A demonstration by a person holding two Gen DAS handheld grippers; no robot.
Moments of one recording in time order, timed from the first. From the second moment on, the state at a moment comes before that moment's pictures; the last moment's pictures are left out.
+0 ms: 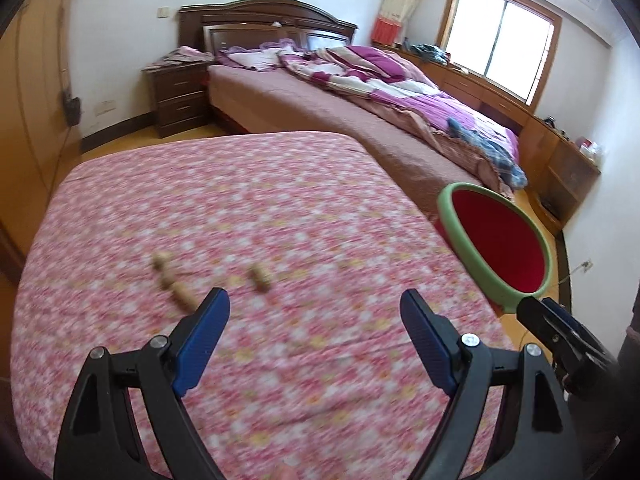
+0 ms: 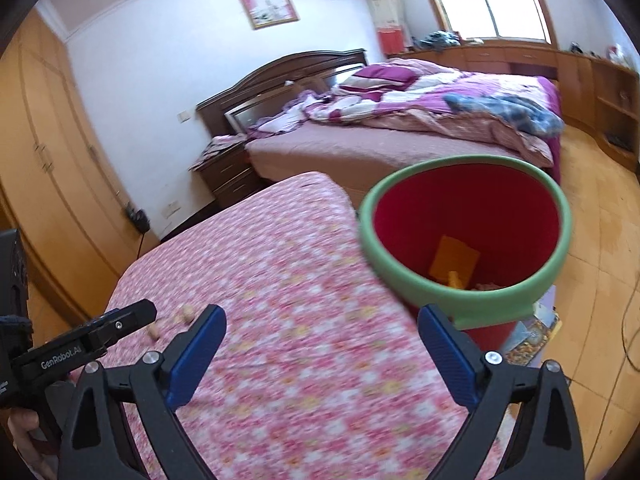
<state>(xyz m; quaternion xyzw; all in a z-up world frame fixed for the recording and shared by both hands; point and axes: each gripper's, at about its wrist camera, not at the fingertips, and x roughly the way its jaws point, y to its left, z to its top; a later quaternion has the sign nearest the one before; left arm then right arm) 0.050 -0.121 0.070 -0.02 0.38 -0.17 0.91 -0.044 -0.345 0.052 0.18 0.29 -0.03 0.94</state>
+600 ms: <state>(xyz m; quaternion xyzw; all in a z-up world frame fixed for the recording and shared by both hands) -0.005 -0.052 0.061 -0.03 0.34 -0.09 0.93 -0.088 -0.270 0.060 0.10 0.26 0.00 0.96</state>
